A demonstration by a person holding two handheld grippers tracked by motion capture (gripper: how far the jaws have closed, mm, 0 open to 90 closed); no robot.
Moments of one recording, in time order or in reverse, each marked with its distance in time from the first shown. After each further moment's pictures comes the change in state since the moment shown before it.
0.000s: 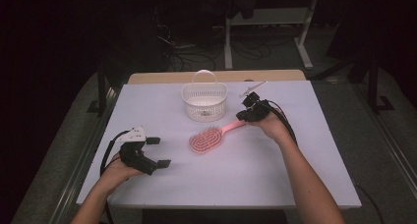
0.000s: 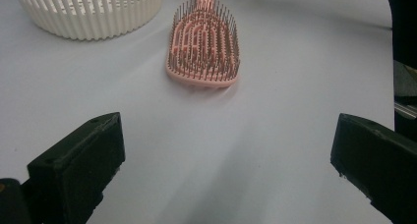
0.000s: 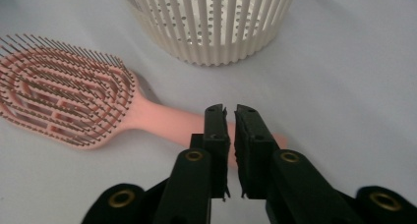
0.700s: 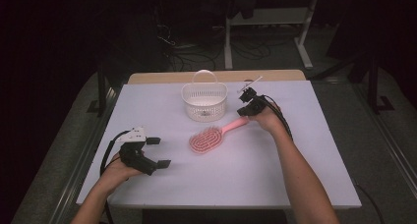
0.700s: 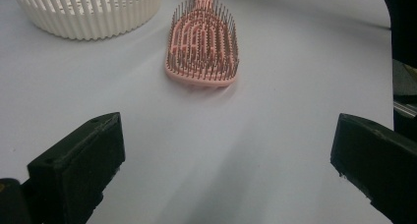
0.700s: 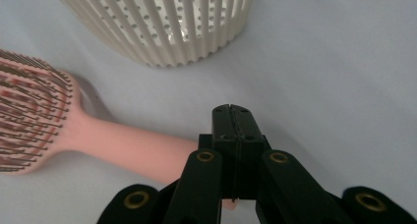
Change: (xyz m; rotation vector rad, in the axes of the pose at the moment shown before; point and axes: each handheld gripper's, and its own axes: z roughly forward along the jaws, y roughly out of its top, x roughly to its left) left arm 0.000 0.000 0.000 0.002 -0.004 0.003; right arm -0.022 0.012 0.025 0.078 -0.039 0.023
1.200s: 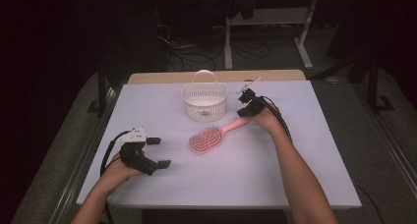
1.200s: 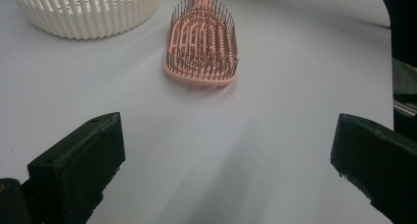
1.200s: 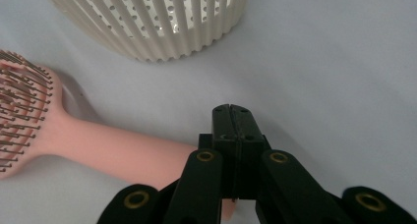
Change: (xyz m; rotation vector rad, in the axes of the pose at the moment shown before) left arm -0.001 0.000 0.001 0.002 -0.001 0.000; right arm -0.002 -0.001 0.009 0.015 -0.007 -0.004
